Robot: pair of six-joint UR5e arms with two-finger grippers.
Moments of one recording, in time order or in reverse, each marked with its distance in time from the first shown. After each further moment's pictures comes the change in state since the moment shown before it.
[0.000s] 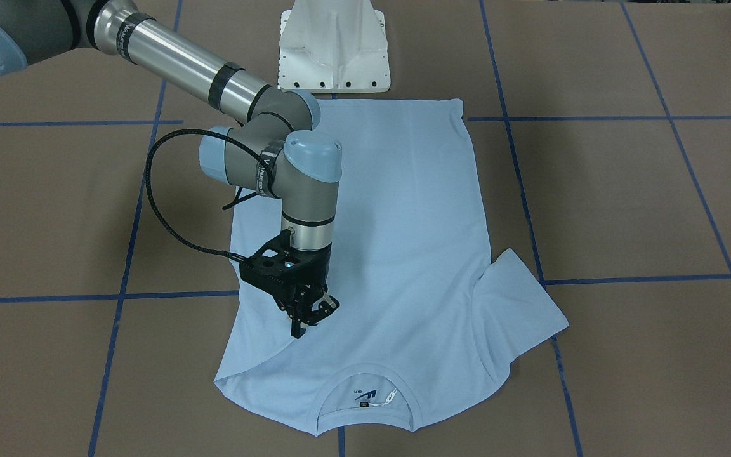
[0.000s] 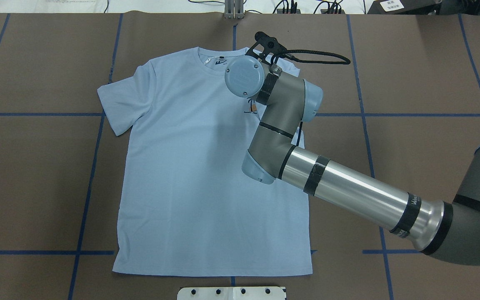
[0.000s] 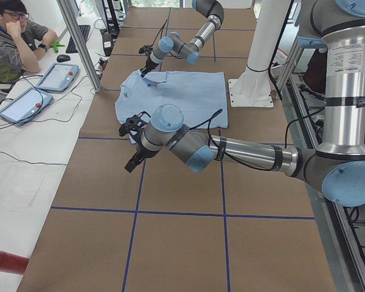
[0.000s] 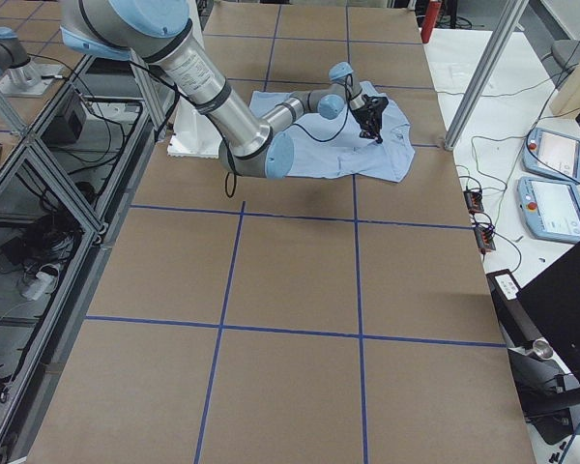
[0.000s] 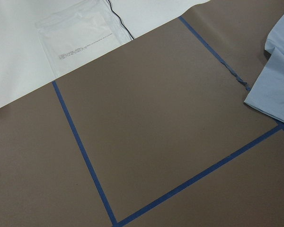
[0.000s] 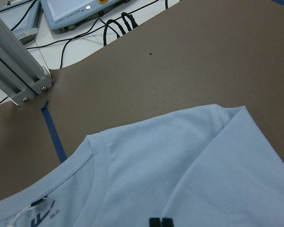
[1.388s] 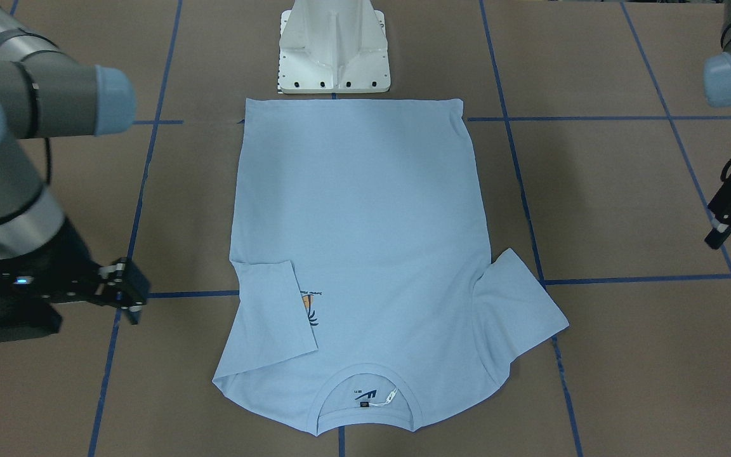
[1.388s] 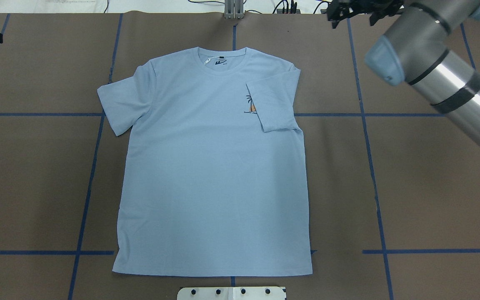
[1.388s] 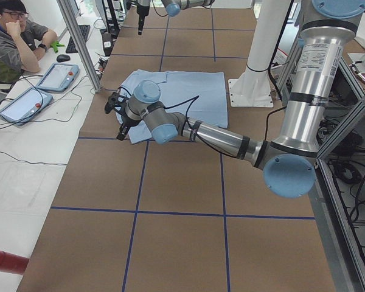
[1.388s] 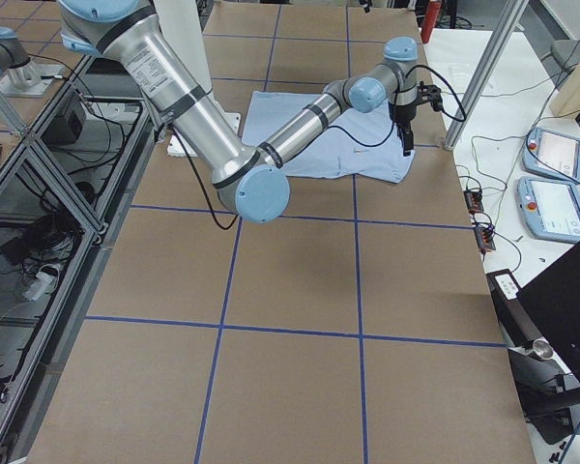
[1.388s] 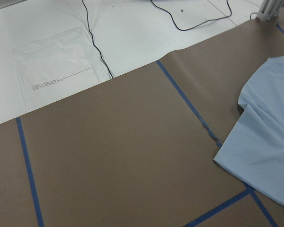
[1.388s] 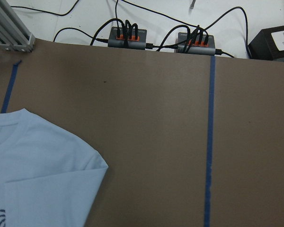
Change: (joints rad) left arm 0.280 -0.277 0.136 -0.140 0.200 -0.735; right arm 0.526 -0.288 0.447 -0.305 0.748 -1.130
